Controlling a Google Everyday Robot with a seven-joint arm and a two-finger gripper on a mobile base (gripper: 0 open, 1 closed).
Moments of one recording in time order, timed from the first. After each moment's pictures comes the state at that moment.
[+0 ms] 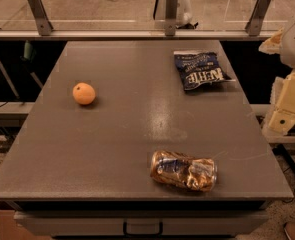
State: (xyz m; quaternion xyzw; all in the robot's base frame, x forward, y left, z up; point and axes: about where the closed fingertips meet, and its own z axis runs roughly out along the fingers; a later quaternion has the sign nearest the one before) arm 0.438 -0.217 0.976 -0.60 0.78 -0.03 0.16
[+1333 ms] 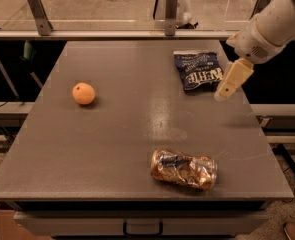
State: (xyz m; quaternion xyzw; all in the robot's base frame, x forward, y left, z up) arm 0.598 -0.209 0.908 -0.57 0.78 0.01 0.26
